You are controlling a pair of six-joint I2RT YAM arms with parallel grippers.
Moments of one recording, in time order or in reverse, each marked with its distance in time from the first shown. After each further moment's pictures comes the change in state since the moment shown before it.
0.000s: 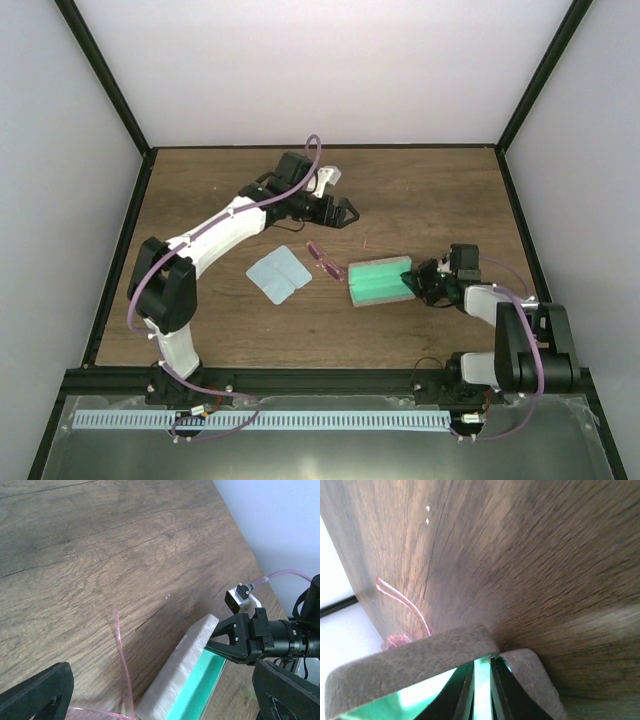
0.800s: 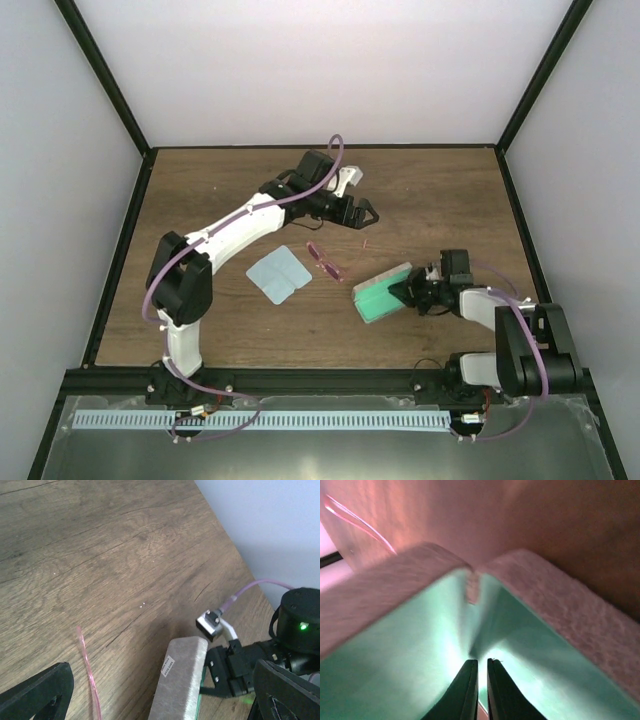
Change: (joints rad) left arm -0.078 0.103 0.135 -0.010 0.006 -0.014; right arm 0.084 -0.030 -0.061 -0.043 -0.143 -0.016
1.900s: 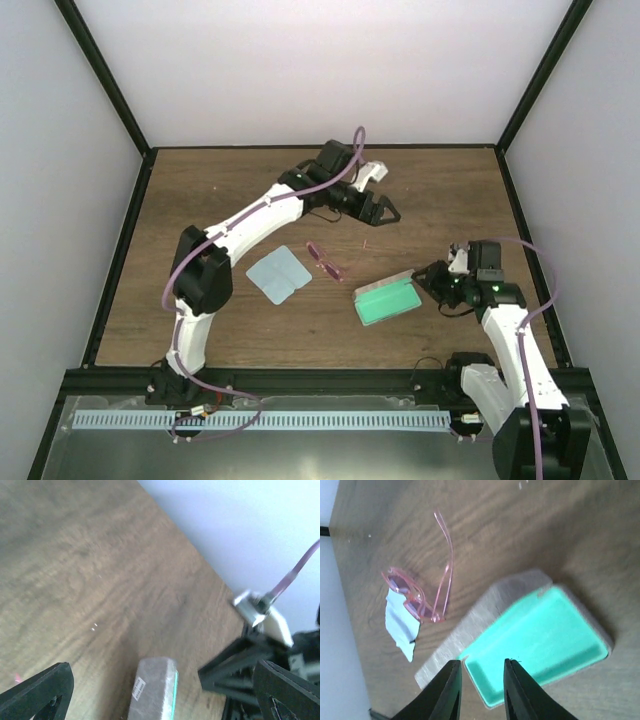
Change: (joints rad) left arm -0.045 0.163 0.257 -0.111 0.177 0.091; right arm -0.107 -0.446 0.274 -0.656 0.212 -0.505
